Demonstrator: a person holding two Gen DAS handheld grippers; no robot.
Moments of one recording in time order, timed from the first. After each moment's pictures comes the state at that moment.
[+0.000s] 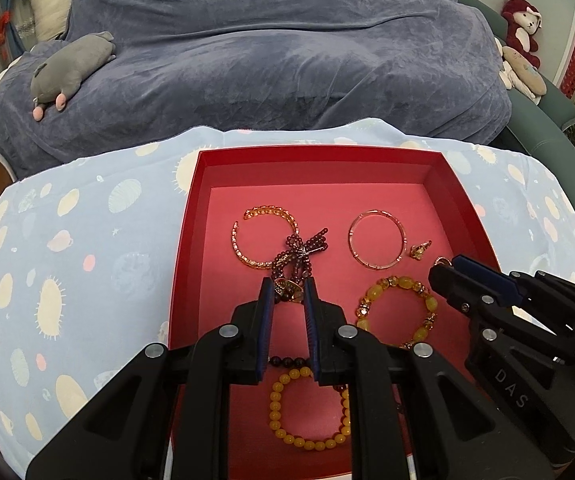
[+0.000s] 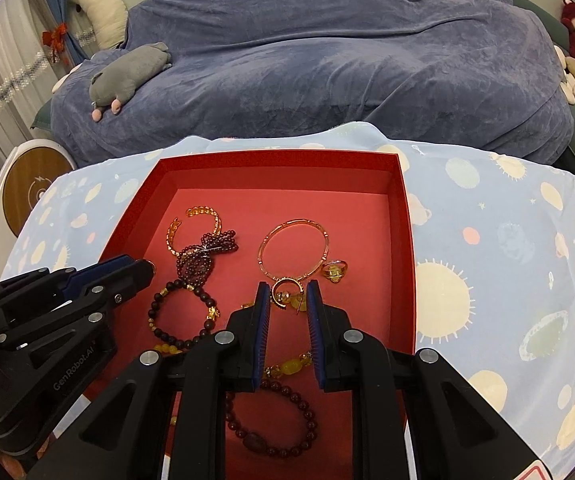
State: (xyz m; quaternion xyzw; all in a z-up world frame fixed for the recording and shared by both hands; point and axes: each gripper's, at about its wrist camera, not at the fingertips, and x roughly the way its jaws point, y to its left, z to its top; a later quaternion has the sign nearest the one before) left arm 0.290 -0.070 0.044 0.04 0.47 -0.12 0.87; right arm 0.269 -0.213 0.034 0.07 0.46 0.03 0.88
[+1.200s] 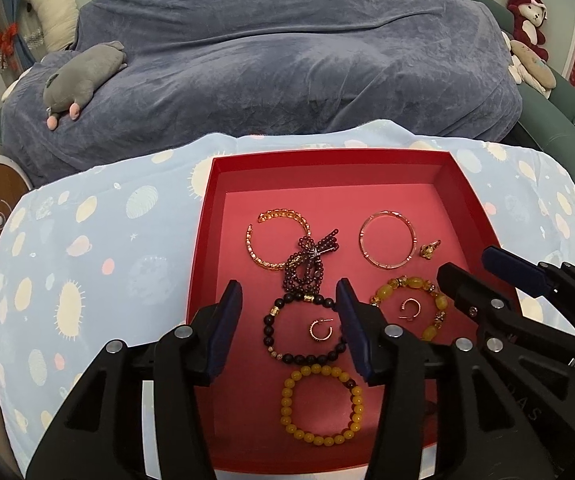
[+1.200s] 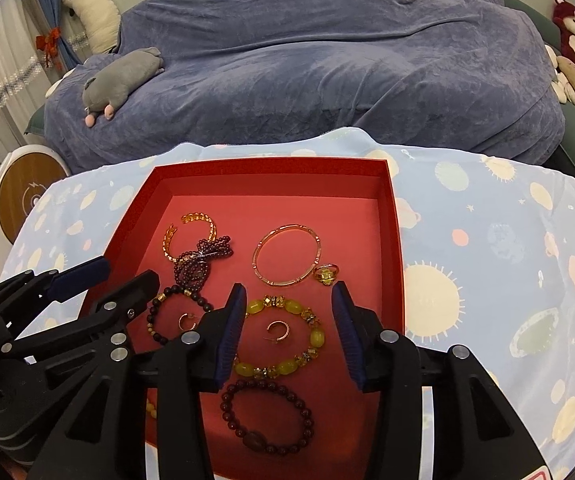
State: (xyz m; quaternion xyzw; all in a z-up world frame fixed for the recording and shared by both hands) left arm 0.282 -0.074 0.056 0.07 0.46 -0.09 0.88; right arm 0.260 -0.213 0.049 0.07 0.46 0.02 0.89
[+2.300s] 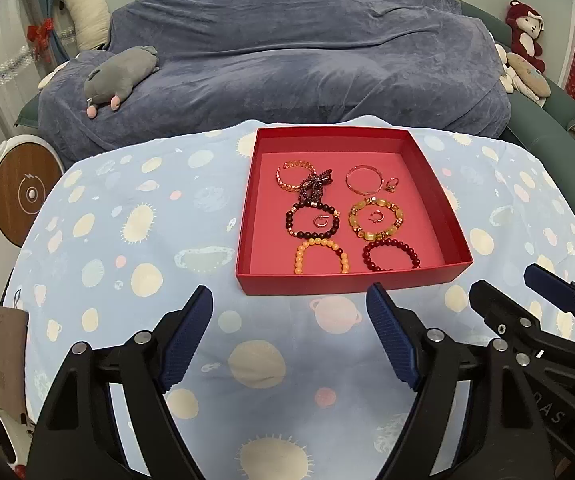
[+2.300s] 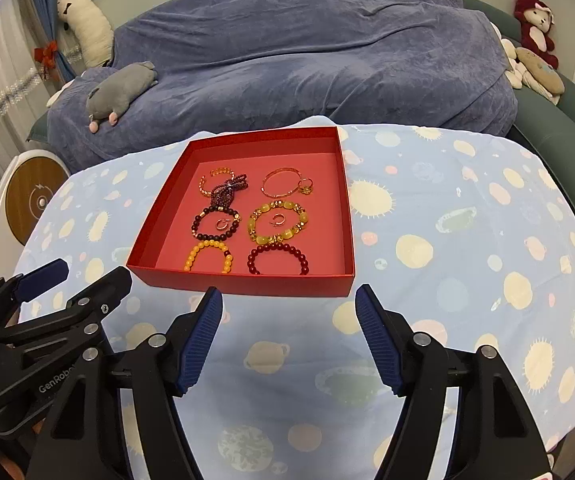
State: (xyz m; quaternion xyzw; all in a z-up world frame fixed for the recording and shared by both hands) left arm 0.135 -0.038 0.104 0.06 0.44 -0.07 0.89; right arm 0.104 -0.203 0.097 0.09 0.44 -0.03 0.89
